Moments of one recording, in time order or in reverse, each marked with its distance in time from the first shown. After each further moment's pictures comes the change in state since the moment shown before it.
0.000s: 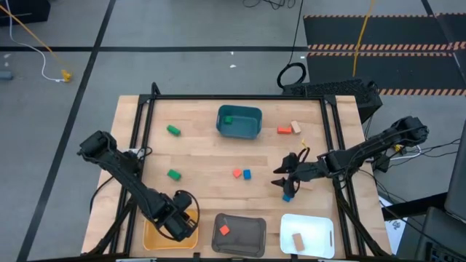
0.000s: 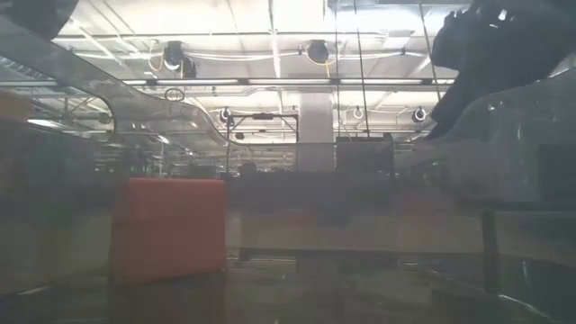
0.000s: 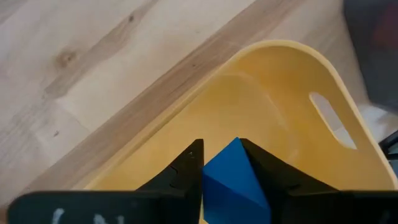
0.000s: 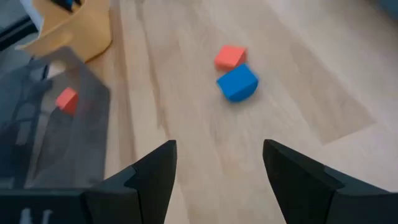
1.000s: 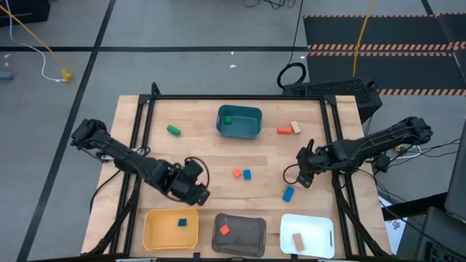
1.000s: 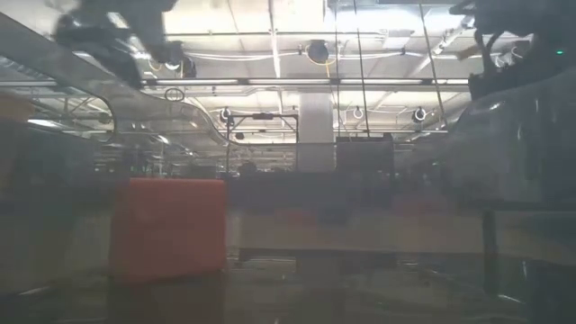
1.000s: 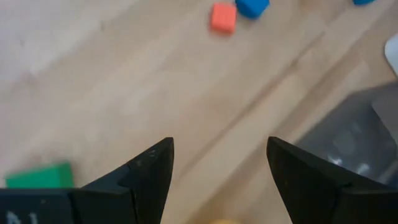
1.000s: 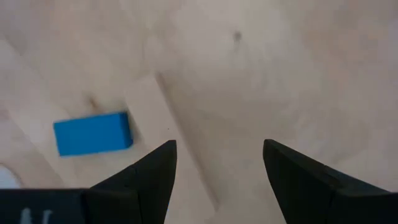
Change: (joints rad) left arm 0.274 -0.193 0.001 0.016 -0.308 0.396; right arm -0.093 -0.096 0.131 -0.886 -0.161 0.218
